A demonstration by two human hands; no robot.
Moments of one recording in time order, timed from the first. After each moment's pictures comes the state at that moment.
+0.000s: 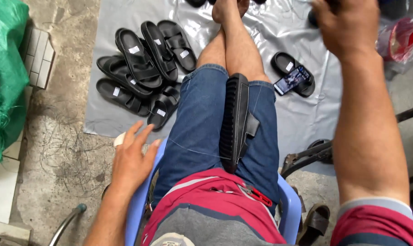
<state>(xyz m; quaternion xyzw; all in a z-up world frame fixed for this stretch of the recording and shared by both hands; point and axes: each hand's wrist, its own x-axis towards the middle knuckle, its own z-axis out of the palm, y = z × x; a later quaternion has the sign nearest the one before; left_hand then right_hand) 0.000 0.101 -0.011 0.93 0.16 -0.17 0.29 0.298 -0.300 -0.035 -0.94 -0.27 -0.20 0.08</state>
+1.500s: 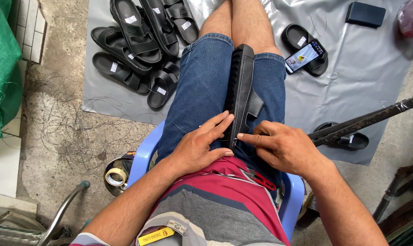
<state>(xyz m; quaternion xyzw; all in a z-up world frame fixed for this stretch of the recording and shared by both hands) 0.002 0.007 -0.029 0.80 -0.13 -0.16 0.56 0.051 -0.218 0.017 -0.88 -0.32 0.25 0.24</state>
